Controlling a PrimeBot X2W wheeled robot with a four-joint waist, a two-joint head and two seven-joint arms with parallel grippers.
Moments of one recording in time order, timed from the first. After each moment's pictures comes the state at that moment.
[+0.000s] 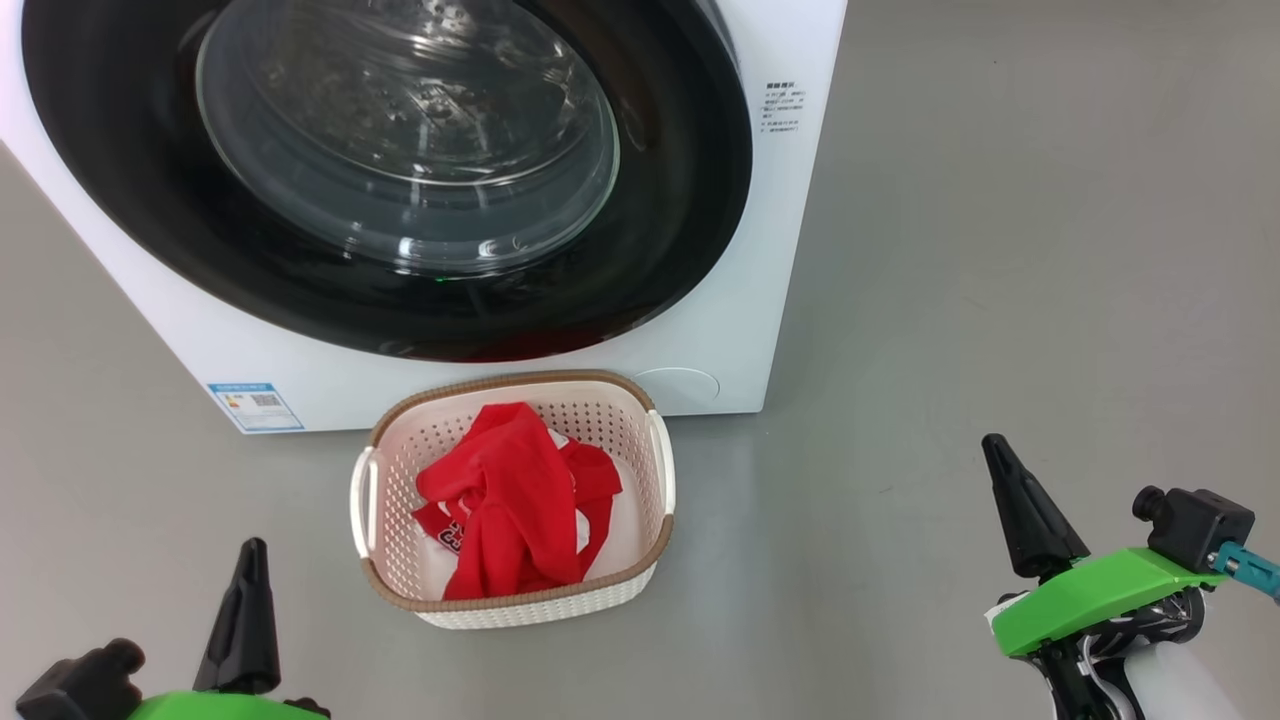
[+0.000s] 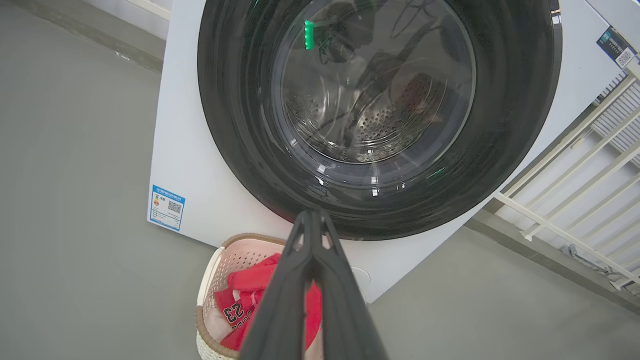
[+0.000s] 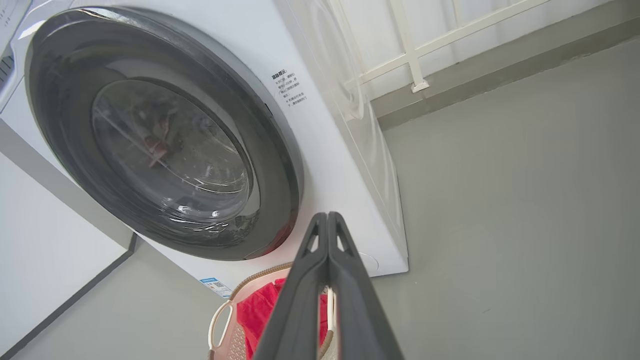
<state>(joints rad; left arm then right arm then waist) -0.02 0.09 -0.03 0.16 -0.66 -0.09 -0.16 -0.20 -0.19 0.11 0.32 0.69 0.13 -0.18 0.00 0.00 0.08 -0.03</state>
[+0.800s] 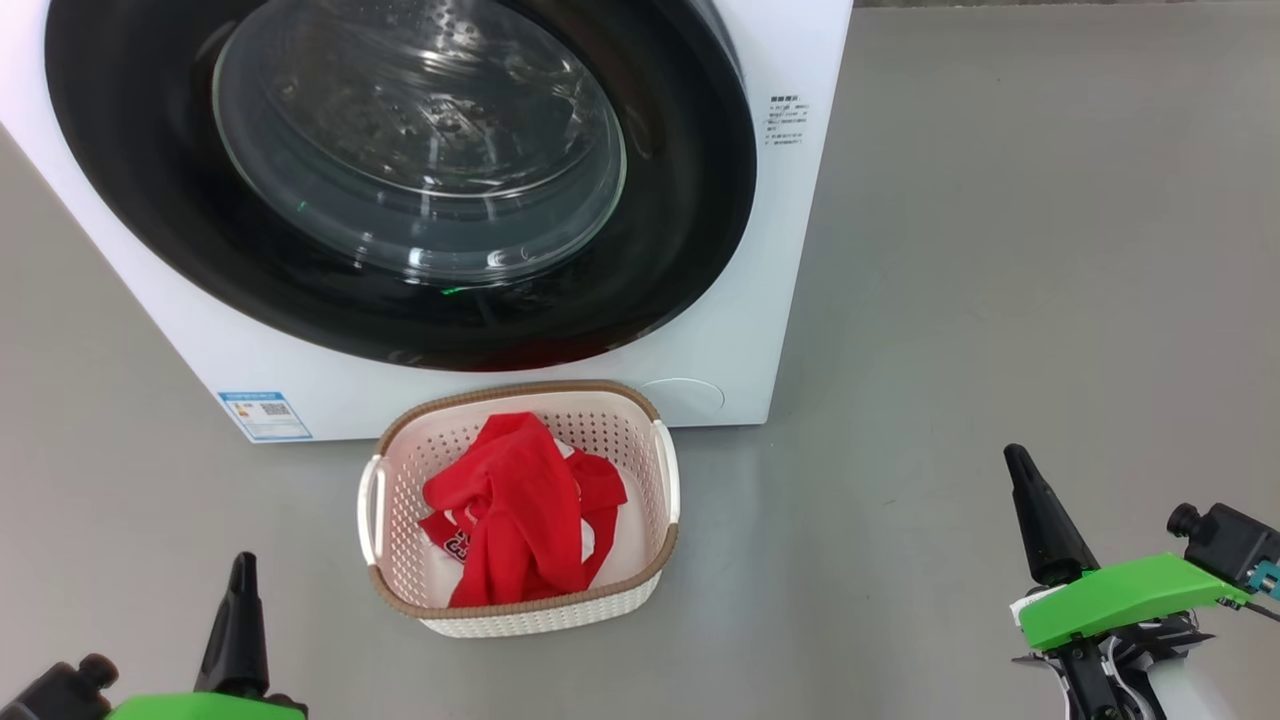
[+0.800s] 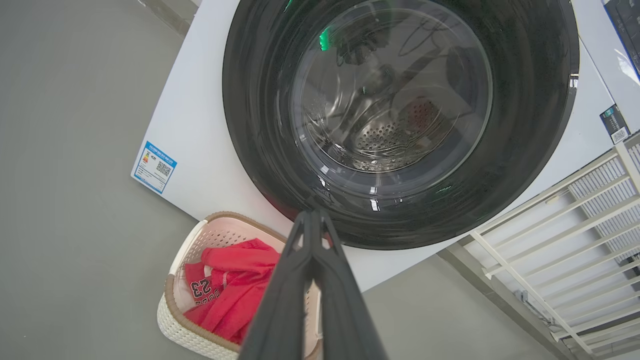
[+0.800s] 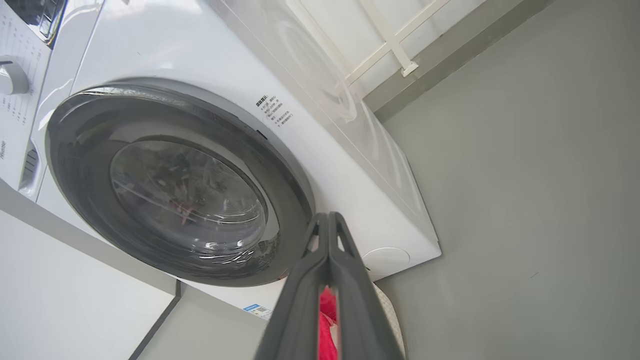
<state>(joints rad) -0.03 0.08 -0.01 0.19 -0.88 -0.10 -0.09 -0.18 -0.16 0.05 0.31 0.92 0.13 -0.11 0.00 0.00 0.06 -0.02</state>
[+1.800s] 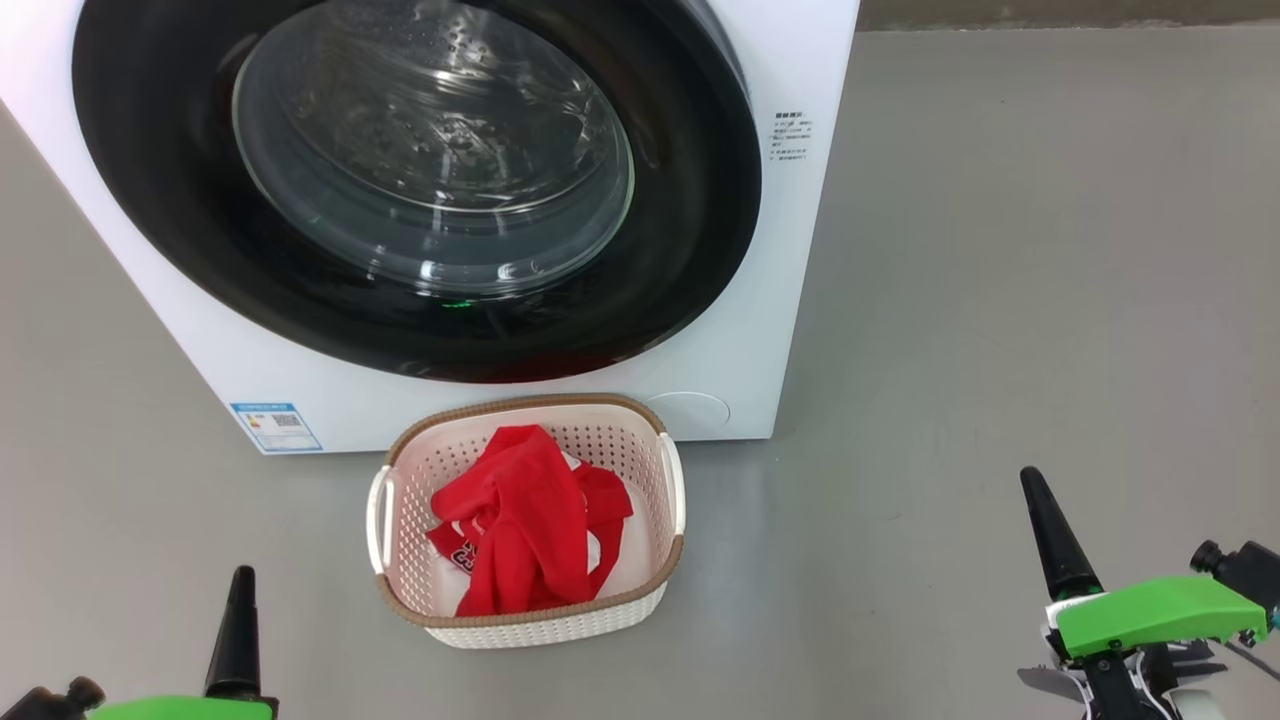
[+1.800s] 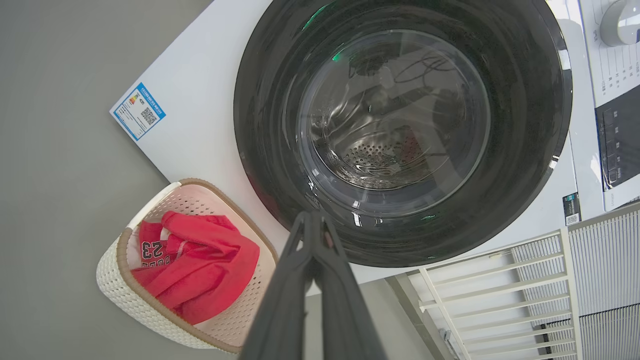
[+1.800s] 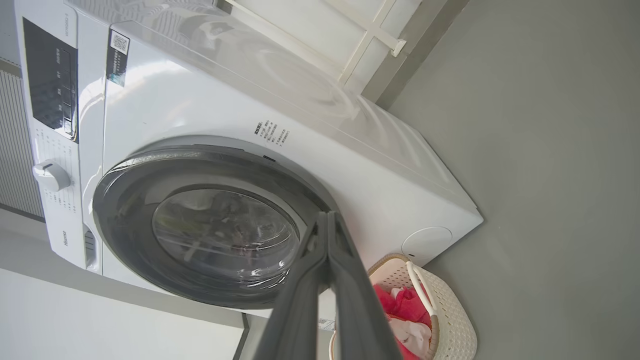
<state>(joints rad) -0.04 0.06 0.03 0.22 -1.17 -0.10 -0.01 -0.15 -0.12 -0.01 0.30 1.19 0.13 -0.03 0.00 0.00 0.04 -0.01</state>
